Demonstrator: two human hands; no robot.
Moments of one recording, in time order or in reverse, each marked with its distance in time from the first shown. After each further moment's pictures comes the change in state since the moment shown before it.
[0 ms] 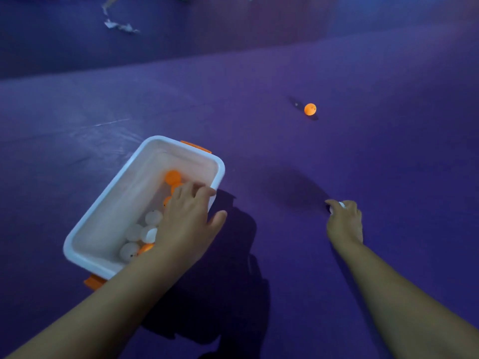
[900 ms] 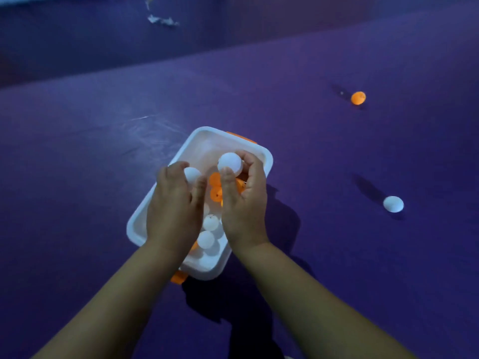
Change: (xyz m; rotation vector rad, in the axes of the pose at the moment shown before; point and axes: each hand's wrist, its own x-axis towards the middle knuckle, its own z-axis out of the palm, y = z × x) left_hand -0.011 -0.064 -0.046 -0.198 0.241 -0.259; right_hand -0.158 -0.267 0.002 1.233 -0.161 -0.316
